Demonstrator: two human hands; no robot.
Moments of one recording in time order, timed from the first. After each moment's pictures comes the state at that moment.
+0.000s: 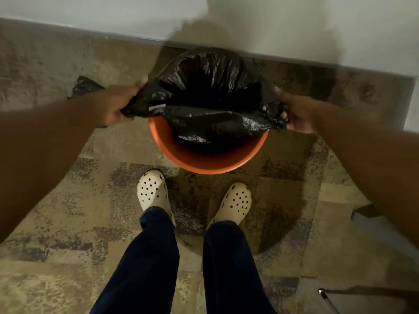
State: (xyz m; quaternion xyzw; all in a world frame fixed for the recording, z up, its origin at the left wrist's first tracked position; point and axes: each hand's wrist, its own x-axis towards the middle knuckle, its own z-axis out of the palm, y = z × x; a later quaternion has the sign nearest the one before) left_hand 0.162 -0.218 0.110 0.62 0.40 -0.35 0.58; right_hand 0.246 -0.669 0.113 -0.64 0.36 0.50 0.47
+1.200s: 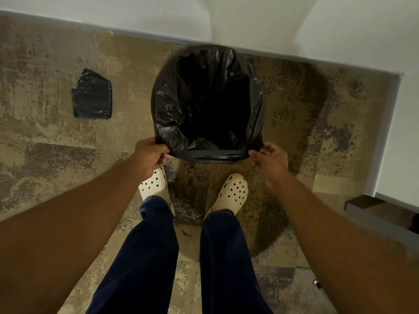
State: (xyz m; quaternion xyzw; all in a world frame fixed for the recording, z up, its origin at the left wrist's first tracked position) left_hand 0.014 -0.316 0.115 0.55 0.56 -0.28 0.56; right_hand 0.046 -0.640 0.137 -0.68 0.41 0.27 0.55
